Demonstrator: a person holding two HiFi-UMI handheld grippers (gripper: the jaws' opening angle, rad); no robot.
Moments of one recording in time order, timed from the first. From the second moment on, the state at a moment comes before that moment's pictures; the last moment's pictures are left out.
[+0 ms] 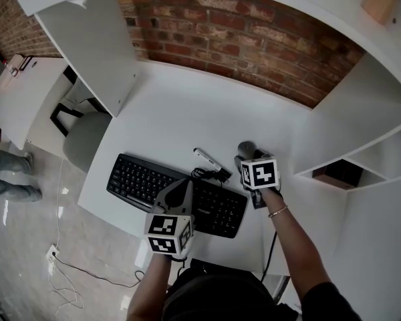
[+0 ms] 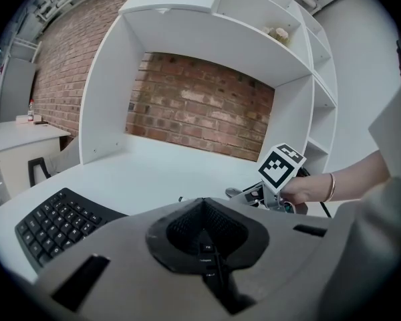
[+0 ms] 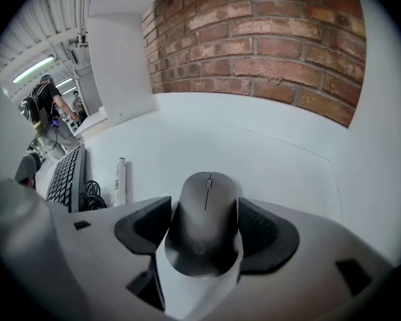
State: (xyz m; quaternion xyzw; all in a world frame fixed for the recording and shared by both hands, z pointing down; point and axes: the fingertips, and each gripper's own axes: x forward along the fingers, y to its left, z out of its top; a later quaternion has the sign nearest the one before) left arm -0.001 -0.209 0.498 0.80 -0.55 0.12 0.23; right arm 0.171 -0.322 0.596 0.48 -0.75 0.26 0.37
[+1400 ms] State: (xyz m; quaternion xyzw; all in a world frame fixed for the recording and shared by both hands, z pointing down) left arm -0.009 -0.206 0.486 0.79 -0.57 0.11 0.22; right arm 0.167 -0.317 0.561 0.48 -0.78 0.23 0.32
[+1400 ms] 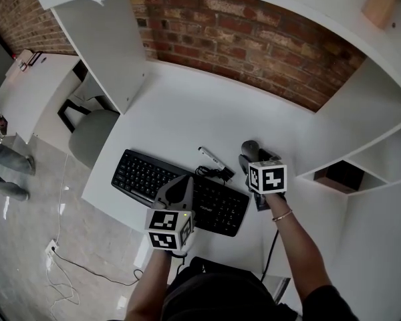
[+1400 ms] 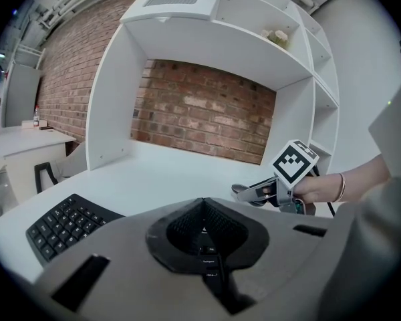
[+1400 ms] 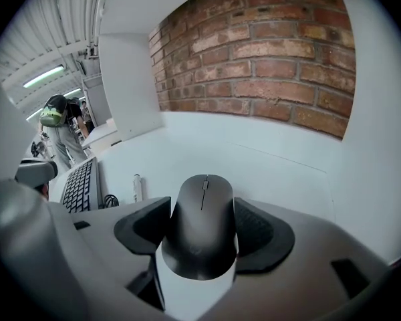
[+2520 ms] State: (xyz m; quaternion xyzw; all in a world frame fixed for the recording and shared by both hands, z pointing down) left arm -0.122 -0.193 0.457 0.75 -0.63 0.10 0.19; right arm -0.027 -0.312 0.481 0.37 -0.87 0.16 0.29
